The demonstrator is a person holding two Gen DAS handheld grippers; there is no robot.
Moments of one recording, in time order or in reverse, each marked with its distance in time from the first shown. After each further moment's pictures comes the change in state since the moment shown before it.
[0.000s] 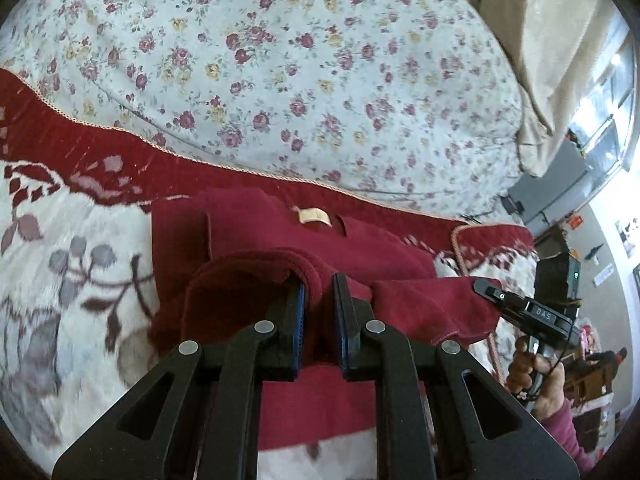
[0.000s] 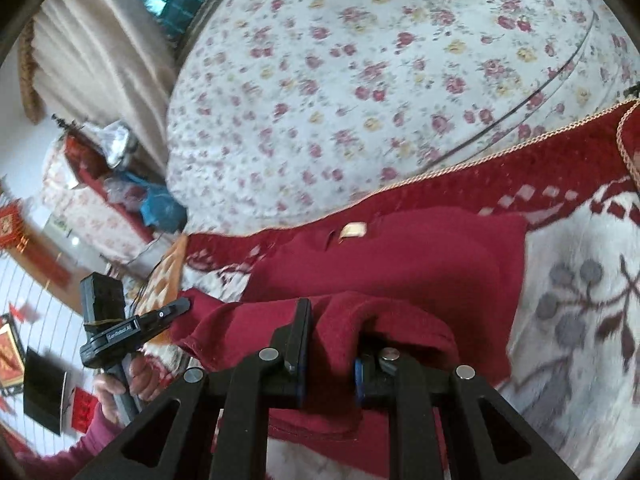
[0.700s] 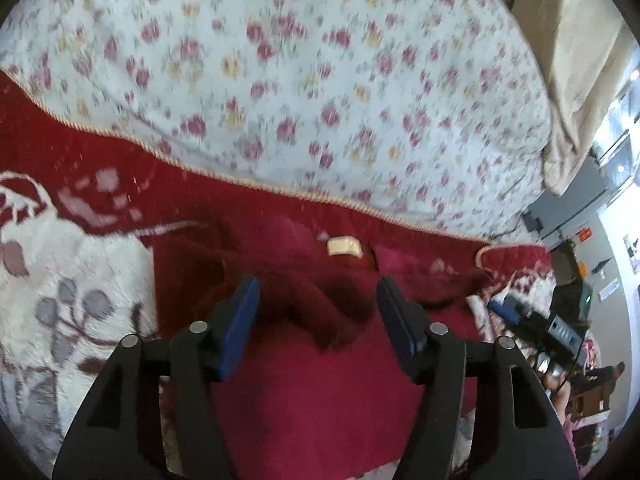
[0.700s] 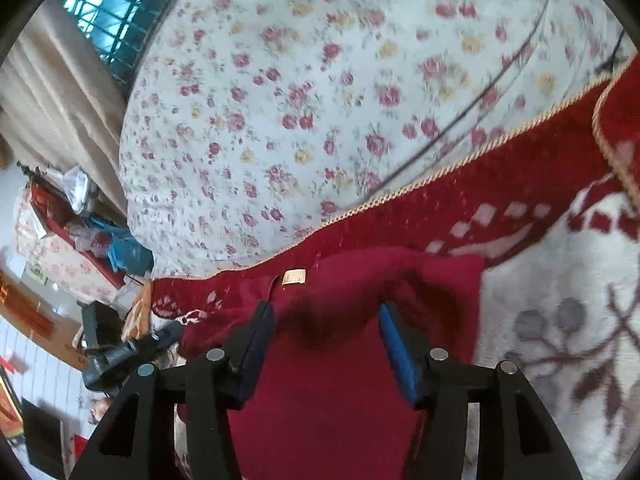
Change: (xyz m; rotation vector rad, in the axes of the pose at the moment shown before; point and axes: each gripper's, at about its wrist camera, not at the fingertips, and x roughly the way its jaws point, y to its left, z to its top) left arm 0.026 0.026 0.038 -0.037 -0.007 0.022; right arm 0.010 -0.047 0.032 0.102 -0.066 -0.088
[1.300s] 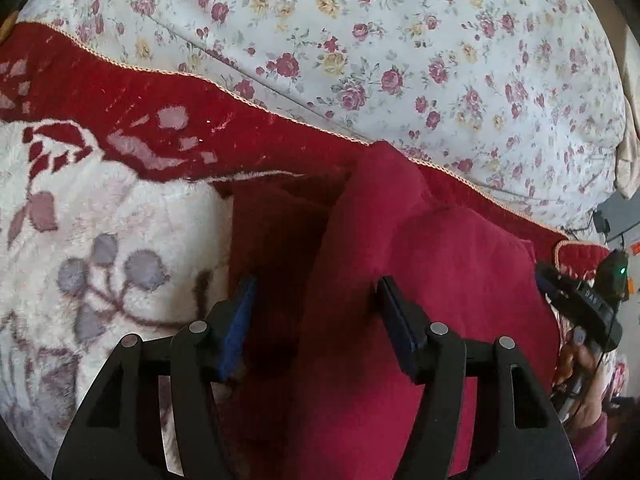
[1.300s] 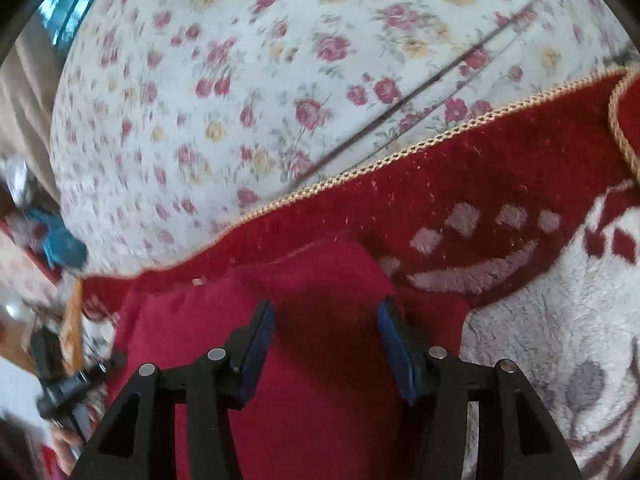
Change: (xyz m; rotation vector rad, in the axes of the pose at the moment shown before) left arm 0.042 0.047 -0.016 -0.068 0.116 0.262; right arm 0.084 -0.041 0.019 0.020 0.062 -0.204
